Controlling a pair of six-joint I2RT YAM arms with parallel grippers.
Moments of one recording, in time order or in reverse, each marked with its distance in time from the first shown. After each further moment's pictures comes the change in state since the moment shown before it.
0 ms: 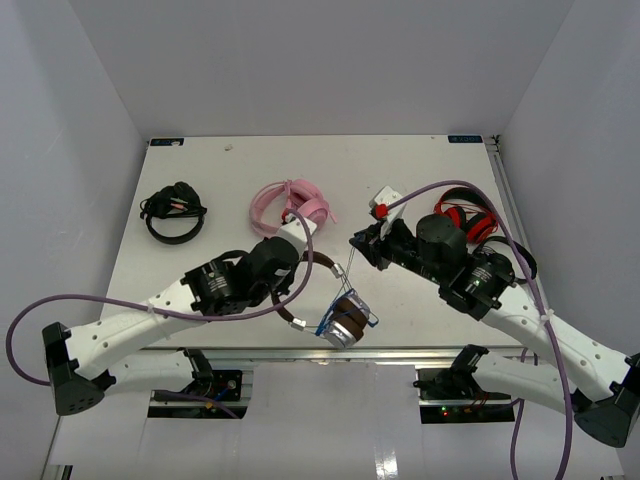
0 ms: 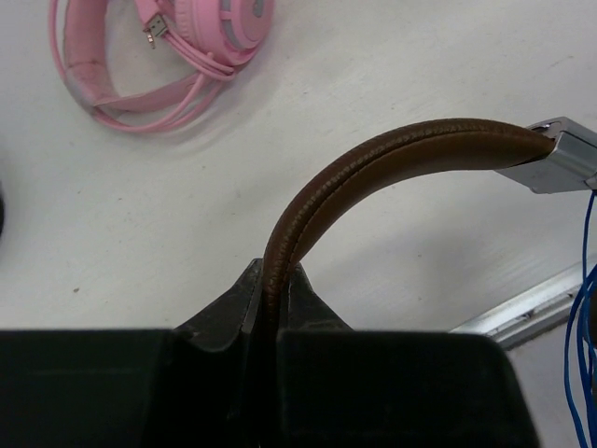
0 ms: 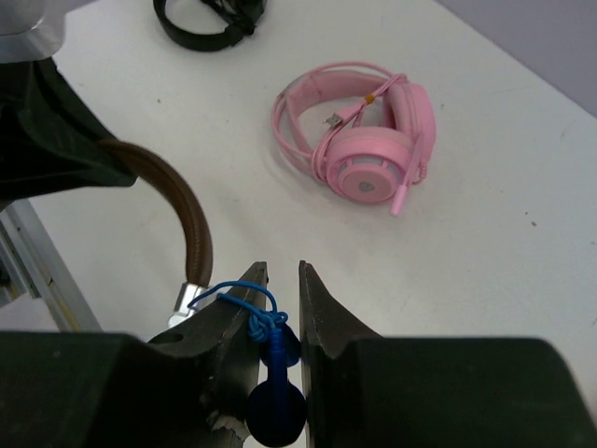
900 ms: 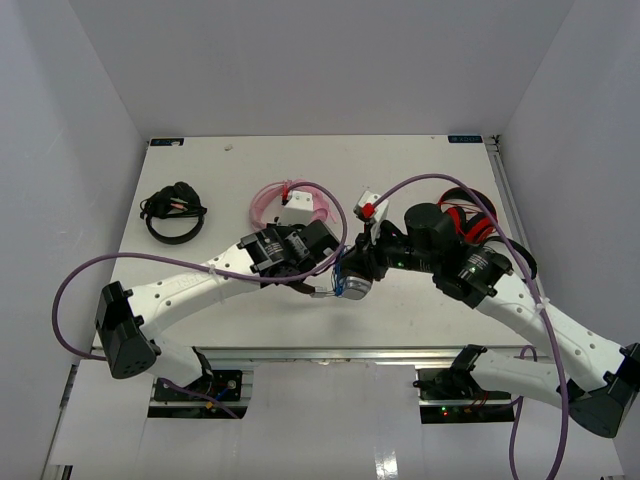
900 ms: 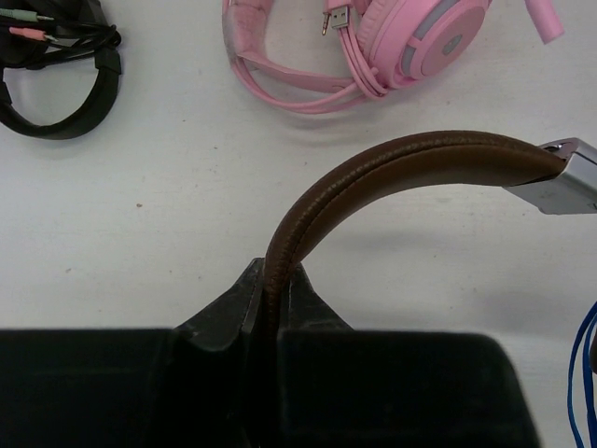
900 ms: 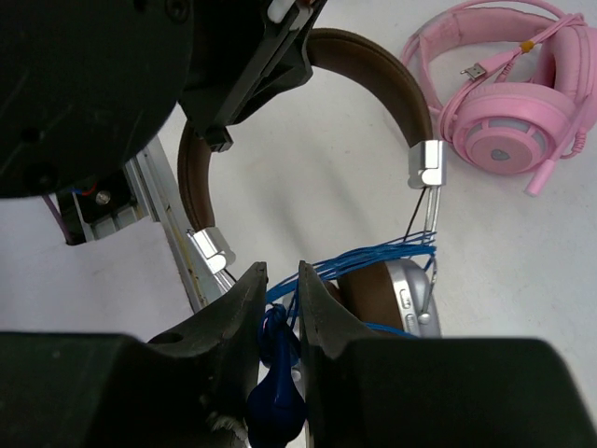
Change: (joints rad) left arm 0.031 0.347 0.276 -0.310 -0.360 -0.470; right arm -0.008 0.069 0.100 -0.173 -0.276 0.067
